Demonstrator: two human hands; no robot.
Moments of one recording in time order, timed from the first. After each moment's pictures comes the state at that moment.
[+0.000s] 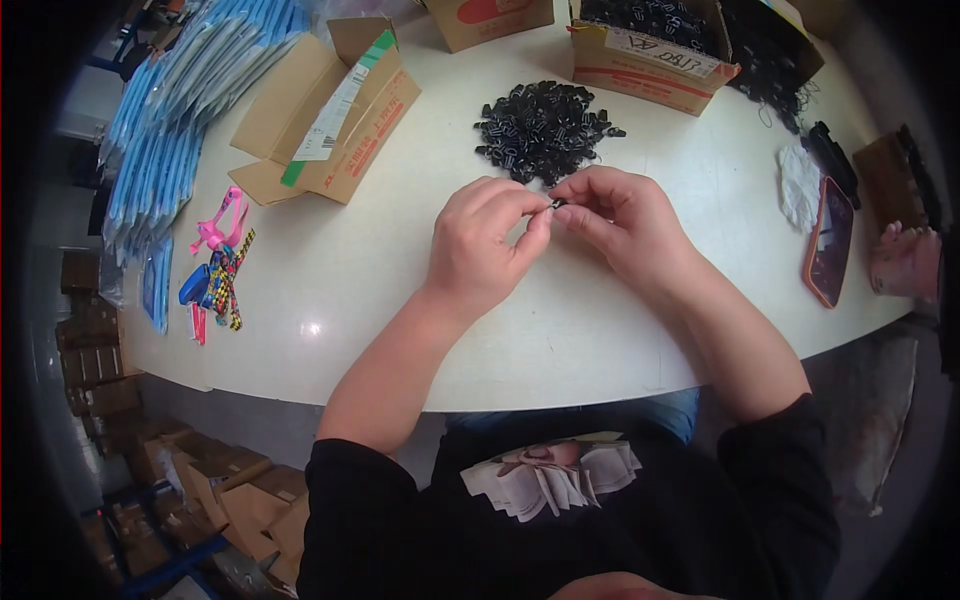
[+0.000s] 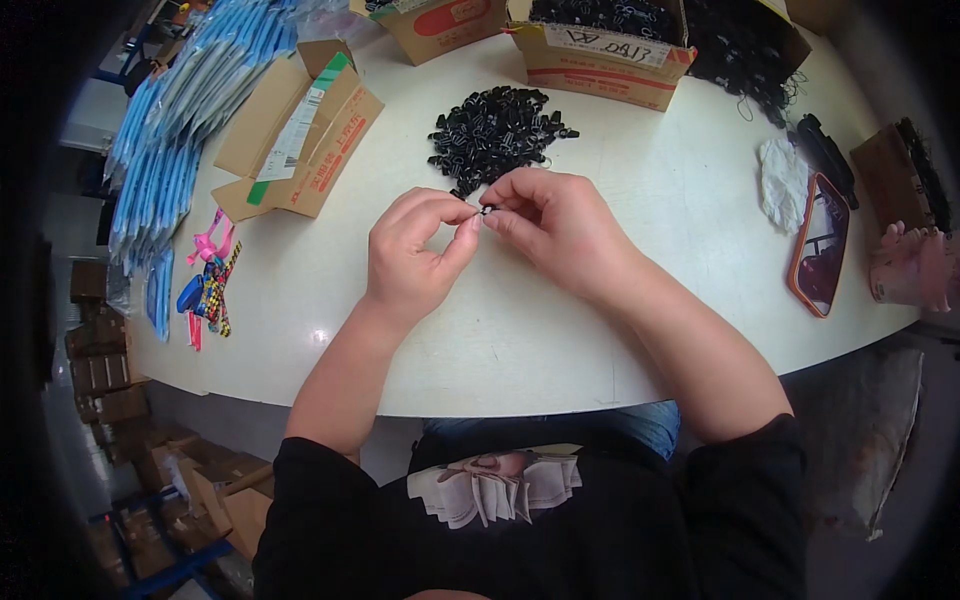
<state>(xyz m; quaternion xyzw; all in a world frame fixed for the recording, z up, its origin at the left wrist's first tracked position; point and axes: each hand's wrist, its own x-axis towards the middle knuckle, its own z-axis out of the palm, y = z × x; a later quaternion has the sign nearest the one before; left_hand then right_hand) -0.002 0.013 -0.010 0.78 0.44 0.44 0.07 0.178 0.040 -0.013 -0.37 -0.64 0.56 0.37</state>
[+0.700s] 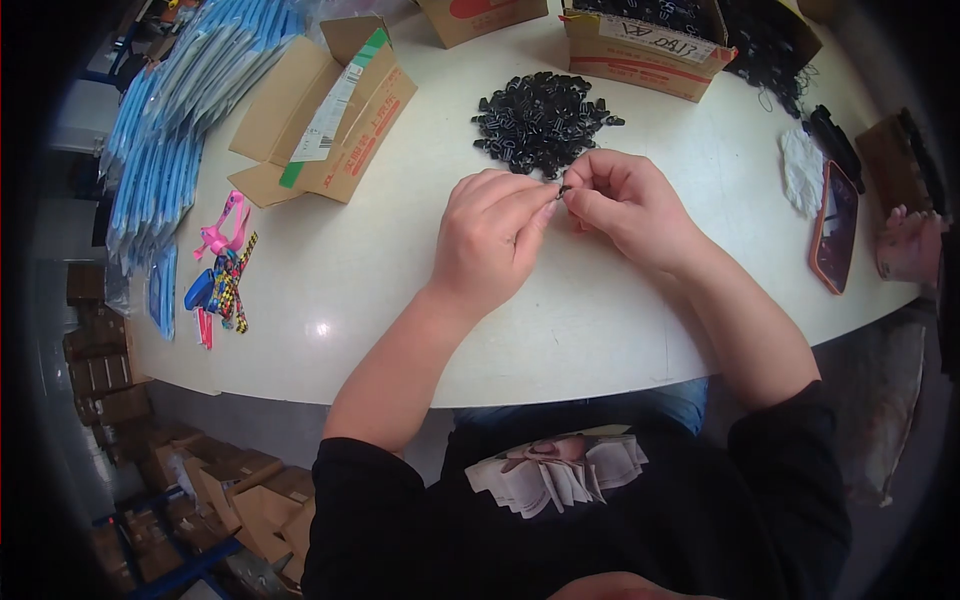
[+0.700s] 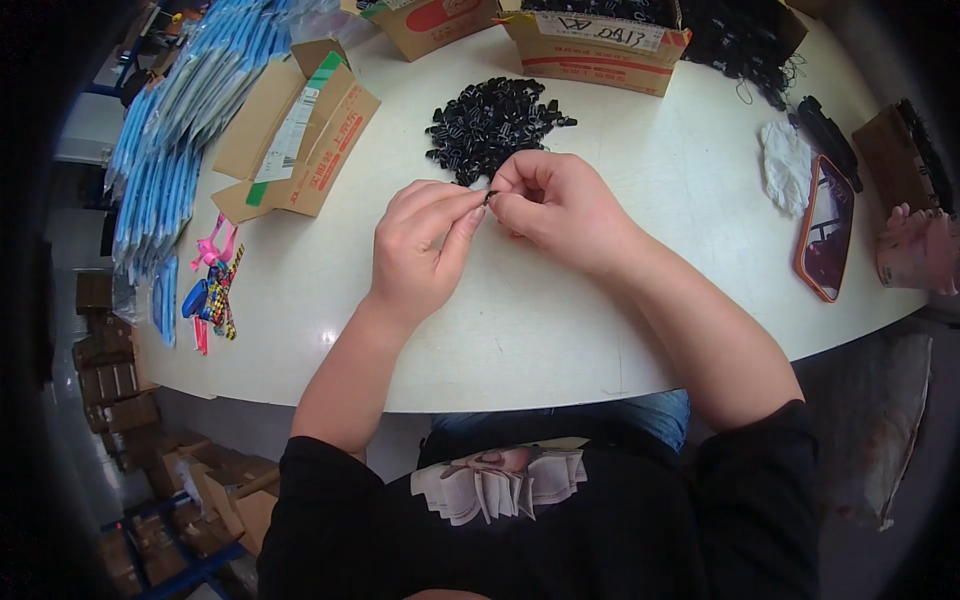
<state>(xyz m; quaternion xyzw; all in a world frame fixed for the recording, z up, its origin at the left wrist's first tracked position) -0.001 0.013 -0.016 0.80 0.42 0.42 0.05 0.182 0.047 -0.015 -0.35 -0.56 0.66 0.34</state>
